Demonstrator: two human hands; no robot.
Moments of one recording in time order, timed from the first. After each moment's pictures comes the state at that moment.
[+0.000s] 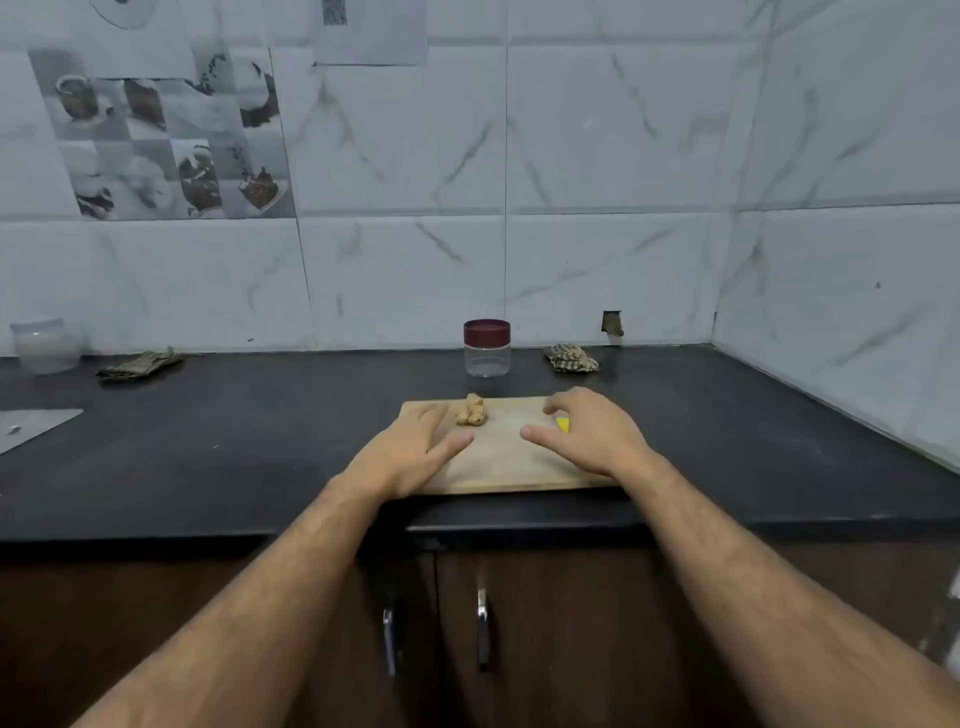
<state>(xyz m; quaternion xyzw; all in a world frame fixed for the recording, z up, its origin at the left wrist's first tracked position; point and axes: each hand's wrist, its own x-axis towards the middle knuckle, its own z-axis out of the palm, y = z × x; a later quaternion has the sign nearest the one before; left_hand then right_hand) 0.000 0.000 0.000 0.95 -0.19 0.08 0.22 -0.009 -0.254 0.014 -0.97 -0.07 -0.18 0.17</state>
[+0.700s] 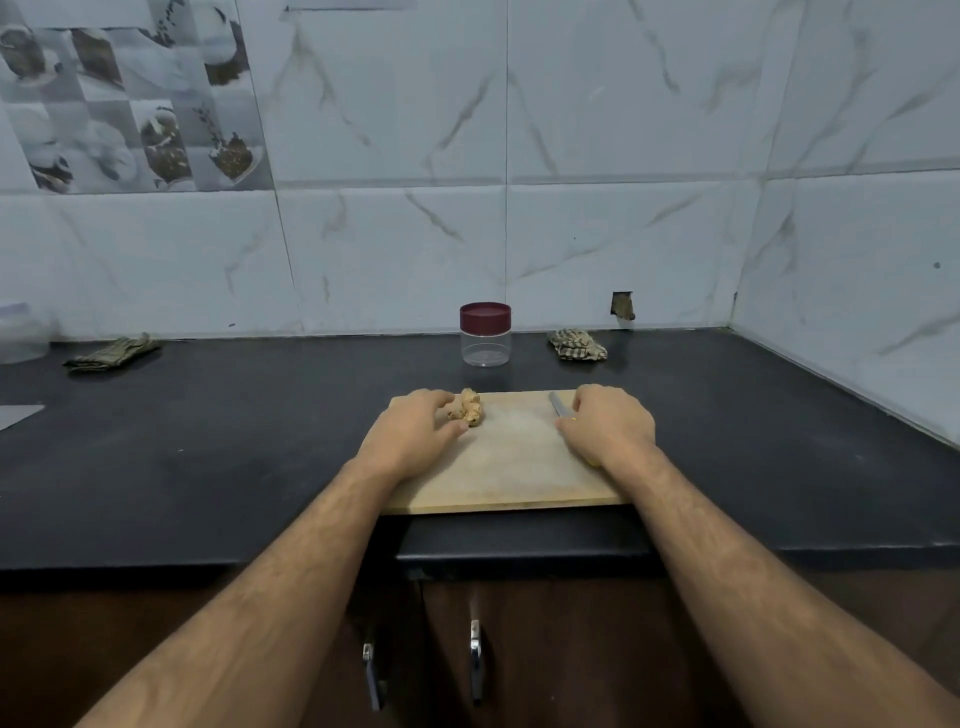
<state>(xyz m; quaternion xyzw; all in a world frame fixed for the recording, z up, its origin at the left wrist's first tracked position) 0.063 -0.023 -0.003 0.95 -0.14 0.12 0.23 0.040 -0.260 0.010 -0.98 0.09 -0.15 0.13</state>
